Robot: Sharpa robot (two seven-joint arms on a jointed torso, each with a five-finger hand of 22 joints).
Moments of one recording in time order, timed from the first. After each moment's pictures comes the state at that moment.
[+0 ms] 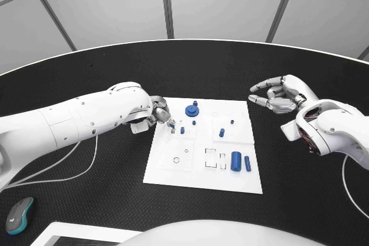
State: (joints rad) left arm 1.27 -0.62 -0.10 1.21 -0.97 0.16 -0.50; left_hand 1.17 -0.19 0.77 0.13 0.39 0.86 0.08 0.70 0.72 1.29 0.00 1.16 0.94 1.47 -0.06 1.53 1.31 0.09 1.39 0.04 1.40 1.18; right arm 1.25 -1.00 -0.10 1.62 -0.75 -0.57 0.07; right_hand 1.39 -0.20 0.33 0.25 0.37 0.88 0.16 0.25 0.33 1.43 0.07 1.39 1.31 1.47 0.00 1.48 1.31 0.05 1.46 0.10 1.31 1.31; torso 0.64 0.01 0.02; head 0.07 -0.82
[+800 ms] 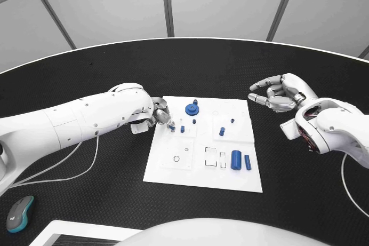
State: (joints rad) left arm 1.25 -0.61 -0.10 1.19 -1.01 0.18 -0.50; left_hand 1.17 -0.19 0.77 0.13 0.39 0.86 0.07 0.70 0.72 1.30 0.00 1.16 0.95 1.46 -0.07 1.53 1.31 0.09 1.39 0.04 1.40 1.19; right arm 1.25 -0.99 -0.10 1.62 -0.75 -0.56 0.07; right_hand 1.39 -0.20 0.33 0.25 0.37 0.88 0.16 0.25 0.33 1.43 0.07 1.39 1.31 1.47 0.00 1.48 1.31 0.05 1.46 0.10 1.31 1.31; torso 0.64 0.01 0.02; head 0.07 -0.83
